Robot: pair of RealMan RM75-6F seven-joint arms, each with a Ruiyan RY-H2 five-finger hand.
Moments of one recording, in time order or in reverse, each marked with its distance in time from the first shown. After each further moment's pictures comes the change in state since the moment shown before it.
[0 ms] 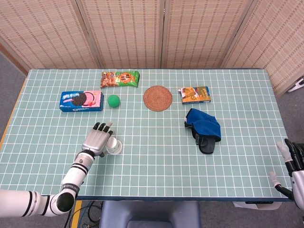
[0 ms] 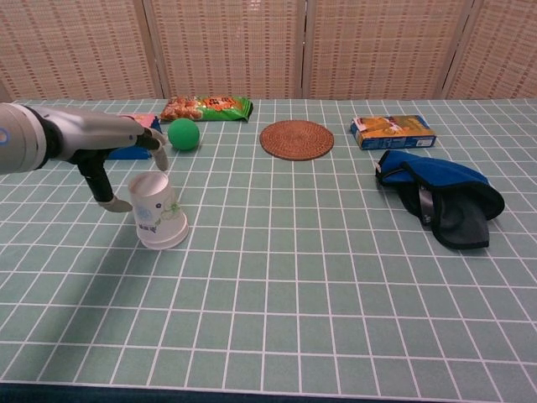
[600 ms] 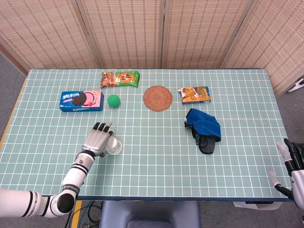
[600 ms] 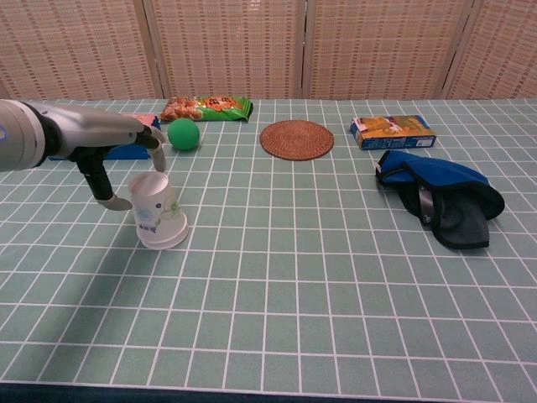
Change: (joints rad) left arm -0.021 0.007 0.012 -0.023 -0.015 0.031 -0.008; right arm 0.003 0.003 0.001 -0.002 0.006 -0.006 0.000
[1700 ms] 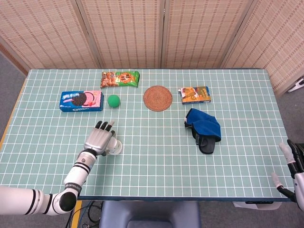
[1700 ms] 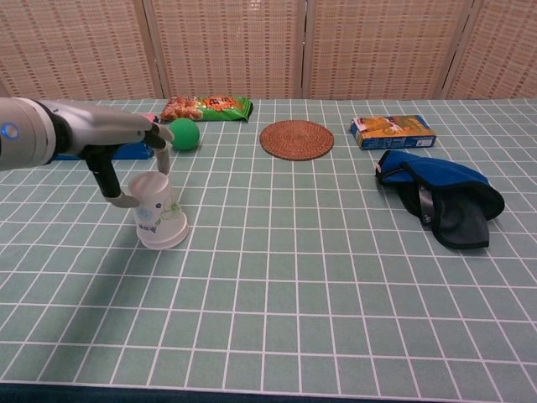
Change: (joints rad) left arm -0.032 -0.015 0.012 0.028 -0.001 -0.012 -0.003; right arm -0.016 0.002 -0.003 0.006 -0.019 0.034 0.006
